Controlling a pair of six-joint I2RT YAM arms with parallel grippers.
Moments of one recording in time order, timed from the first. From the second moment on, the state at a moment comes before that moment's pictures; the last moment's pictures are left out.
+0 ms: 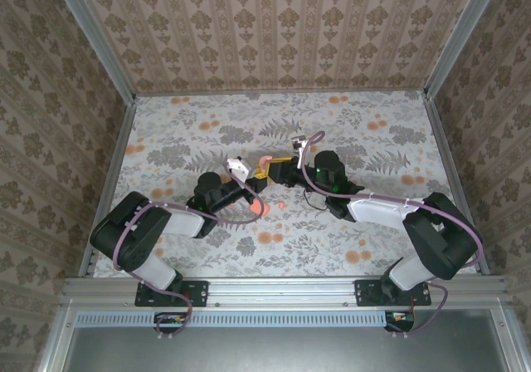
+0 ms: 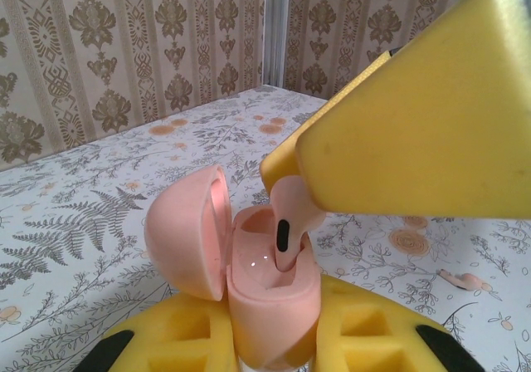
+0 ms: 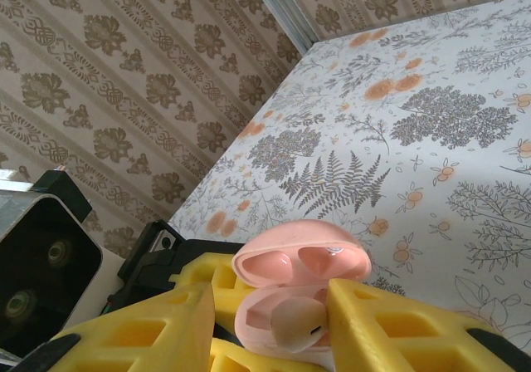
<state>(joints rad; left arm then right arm) -0.64 1.56 0.40 1.11 0.39 -0.03 0.63 1.51 0.69 0.64 -0.29 0.58</state>
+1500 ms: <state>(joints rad) -0.65 1.54 0.41 1.14 0.44 -0.03 0.63 1.35 0.70 0.51 -0.28 0.51</state>
